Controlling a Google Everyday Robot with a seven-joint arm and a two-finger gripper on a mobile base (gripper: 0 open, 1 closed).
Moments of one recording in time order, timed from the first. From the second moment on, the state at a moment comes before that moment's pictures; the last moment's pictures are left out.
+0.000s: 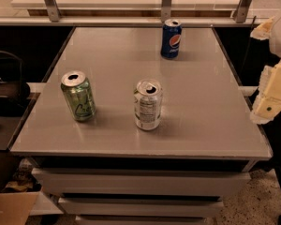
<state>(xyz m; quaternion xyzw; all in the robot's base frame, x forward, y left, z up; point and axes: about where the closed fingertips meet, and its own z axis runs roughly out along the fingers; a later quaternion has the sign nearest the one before) 0.438 -0.215 0.983 -0.60 0.78 -0.04 0.17</state>
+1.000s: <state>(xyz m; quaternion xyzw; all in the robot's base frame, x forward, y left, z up) 0.449 -0.176 0.961 -0.60 0.77 0.04 0.22</state>
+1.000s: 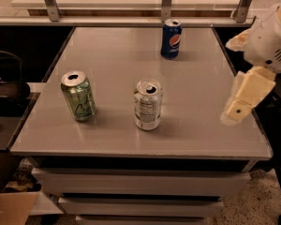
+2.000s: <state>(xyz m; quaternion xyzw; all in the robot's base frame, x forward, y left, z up) 0.453 -0.092 0.929 -0.51 0.74 0.21 0.37</state>
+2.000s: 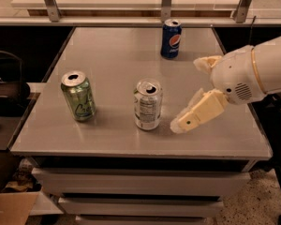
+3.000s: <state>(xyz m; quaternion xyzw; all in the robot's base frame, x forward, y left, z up) 0.453 -0.058 0.888 -0.43 0.70 0.31 0.48</state>
